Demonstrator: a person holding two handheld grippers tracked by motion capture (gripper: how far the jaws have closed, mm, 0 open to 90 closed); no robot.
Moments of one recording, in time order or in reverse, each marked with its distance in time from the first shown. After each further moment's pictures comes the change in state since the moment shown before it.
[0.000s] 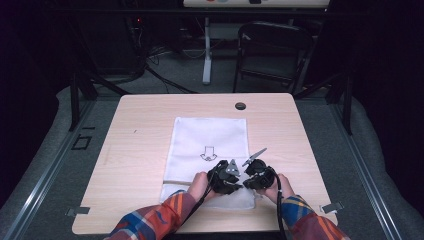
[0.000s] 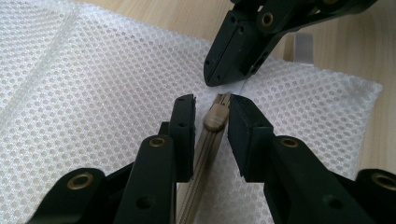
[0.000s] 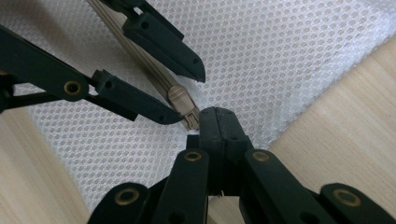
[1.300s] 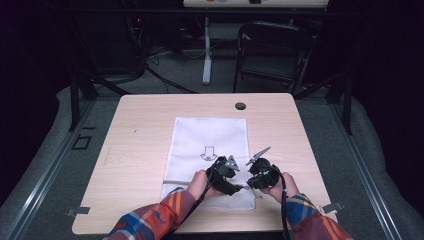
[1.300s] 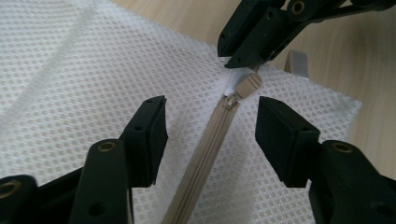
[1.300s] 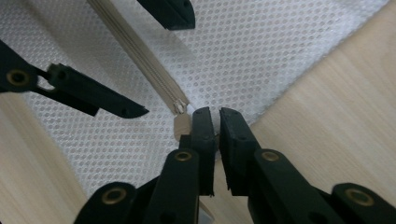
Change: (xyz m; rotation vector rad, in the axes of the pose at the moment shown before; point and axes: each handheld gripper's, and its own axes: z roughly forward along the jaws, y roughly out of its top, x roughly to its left) left arm 0.003 0.006 -0.008 0.030 -0.018 -0.095; right arm -0.003 -0.003 -0.013 0.010 -0.032 -0.017
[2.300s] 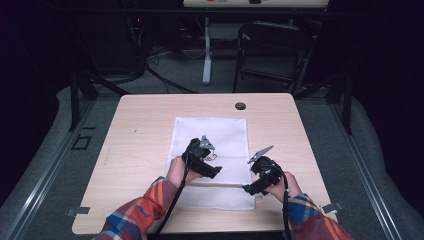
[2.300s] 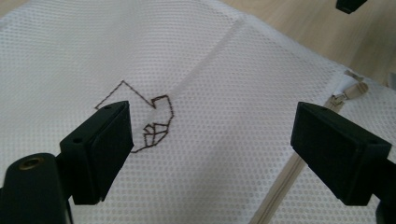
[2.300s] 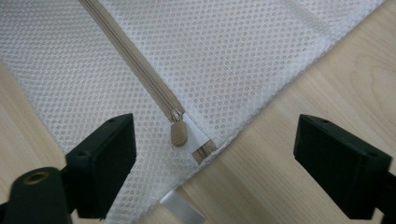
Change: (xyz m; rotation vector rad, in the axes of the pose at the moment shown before) left arm 0.045 -0.015 -0.061 -0.073 0.208 -0.143; right arm 0.001 0.001 -0.012 -0.057 -0.025 -0.015
